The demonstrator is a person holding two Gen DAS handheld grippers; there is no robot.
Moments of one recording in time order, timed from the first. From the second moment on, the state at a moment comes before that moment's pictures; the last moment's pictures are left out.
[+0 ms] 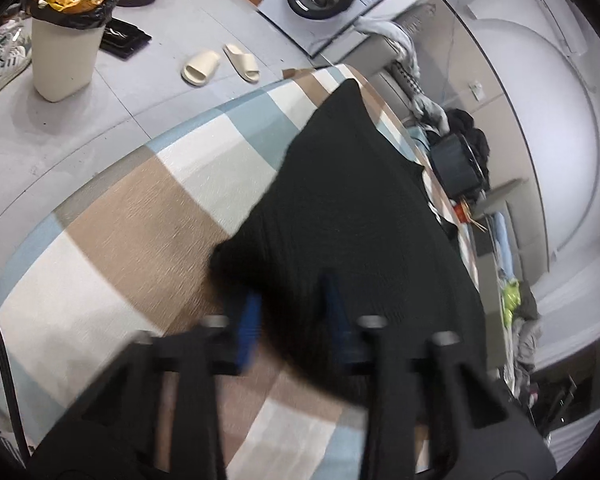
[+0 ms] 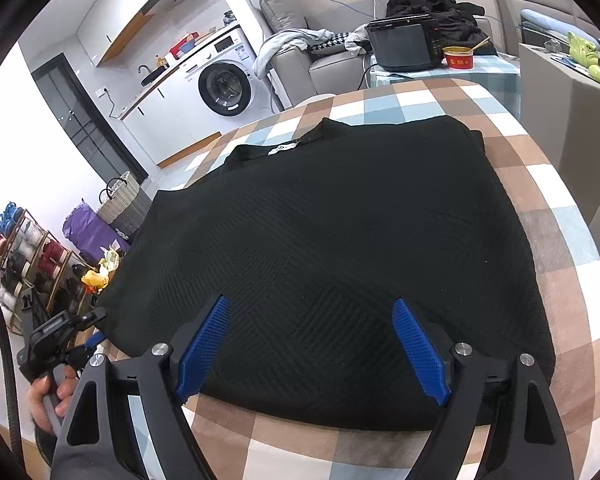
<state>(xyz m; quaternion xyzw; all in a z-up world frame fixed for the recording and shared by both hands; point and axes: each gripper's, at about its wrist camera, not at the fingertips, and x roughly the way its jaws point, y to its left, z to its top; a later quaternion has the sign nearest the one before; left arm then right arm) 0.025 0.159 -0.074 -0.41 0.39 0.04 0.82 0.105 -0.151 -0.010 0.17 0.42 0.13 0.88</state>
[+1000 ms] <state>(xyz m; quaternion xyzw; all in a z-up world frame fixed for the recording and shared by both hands) 0.115 -0.163 0.062 -0.09 0.34 -0.33 0.88 0.069 -0.234 -0.012 0.23 0.40 0.02 0.89</state>
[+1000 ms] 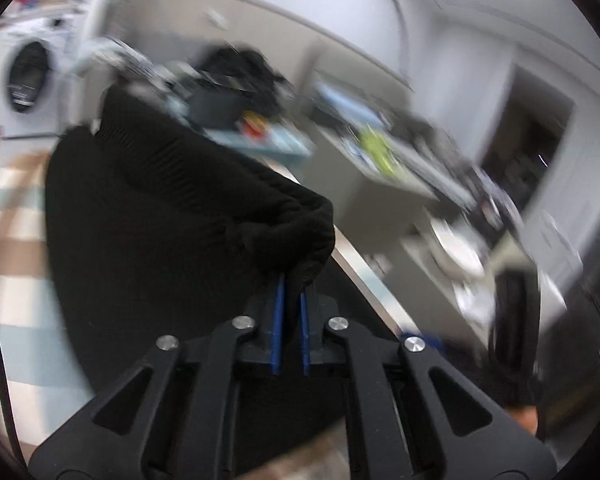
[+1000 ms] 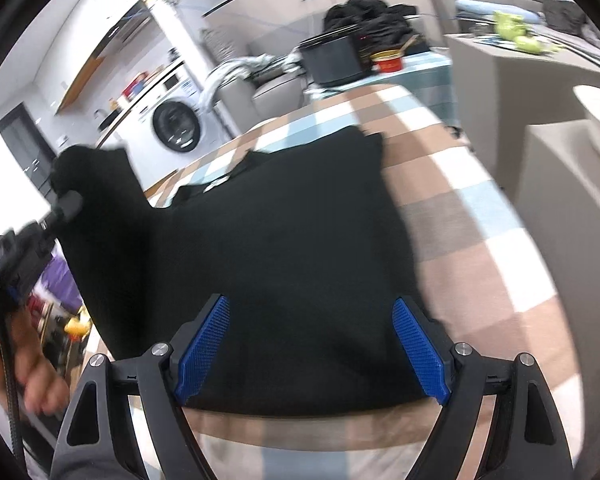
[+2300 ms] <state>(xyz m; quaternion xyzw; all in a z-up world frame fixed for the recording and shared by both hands) 0.117 -0.012 -0.037 -0.19 0.45 -0.18 0.85 0.123 -0.205 -0.048 0.26 0.45 0.09 0.85</state>
